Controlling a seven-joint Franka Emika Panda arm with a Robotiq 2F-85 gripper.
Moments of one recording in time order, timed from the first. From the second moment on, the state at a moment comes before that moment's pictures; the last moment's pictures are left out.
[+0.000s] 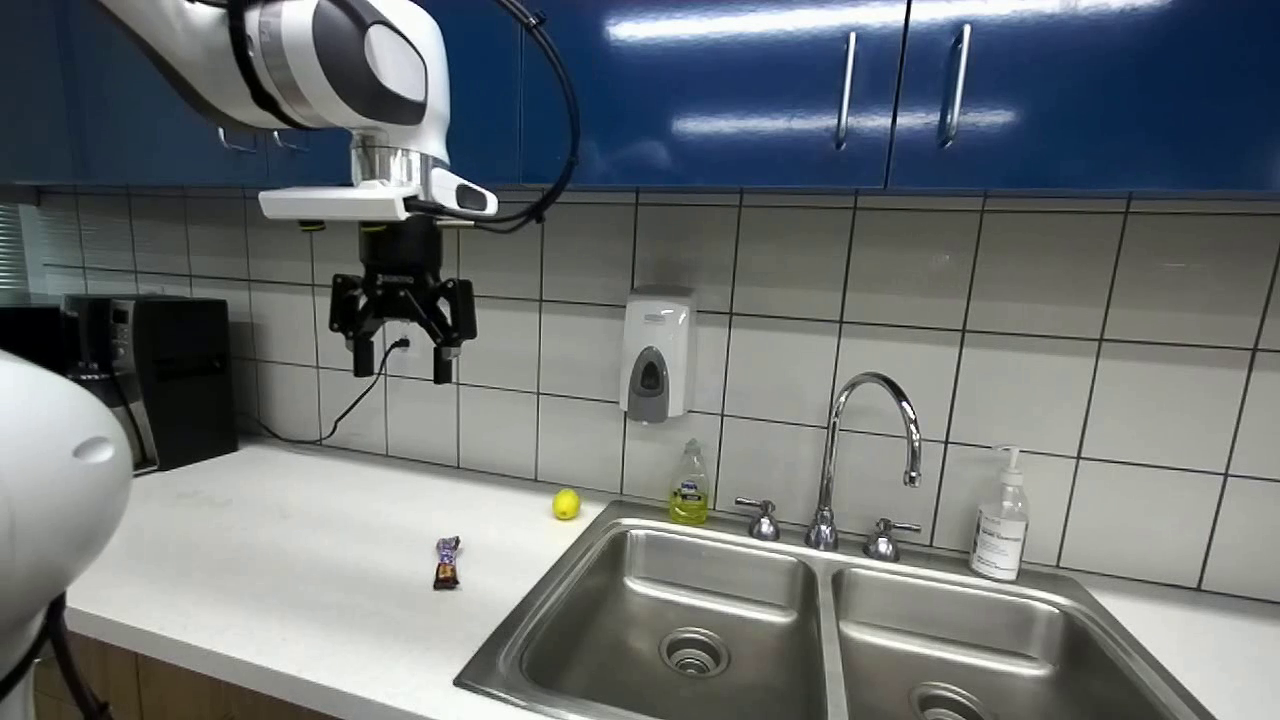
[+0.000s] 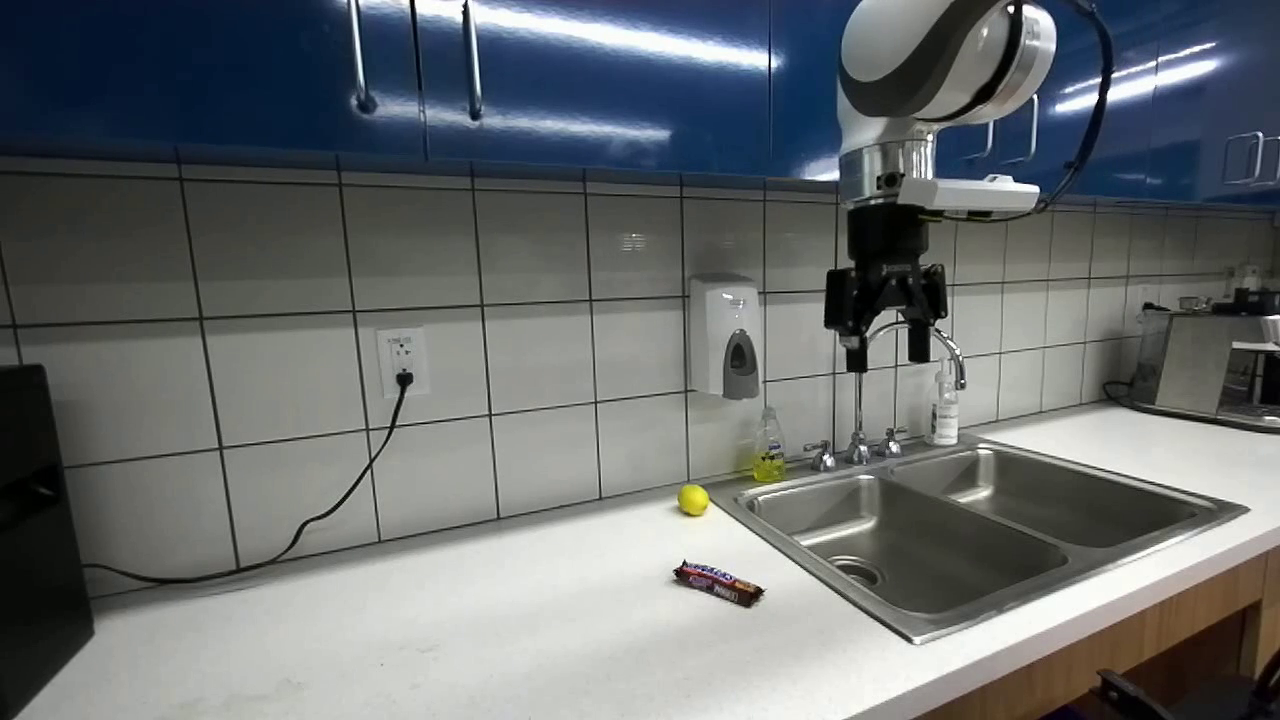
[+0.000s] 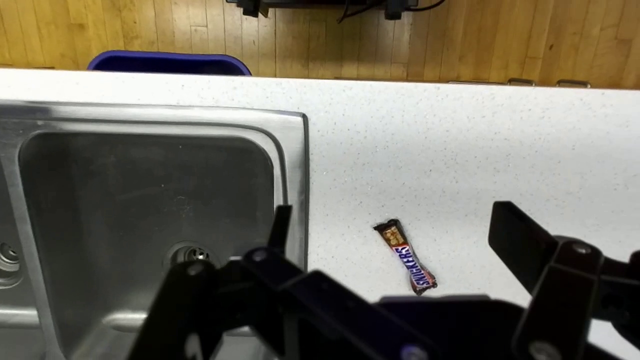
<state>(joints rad) 0.06 -0.59 0.02 -2.54 -0.02 1.92 -0.03</state>
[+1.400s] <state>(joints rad) 0.16 -0.10 0.07 -2.56 -0.02 2.36 -0.03</state>
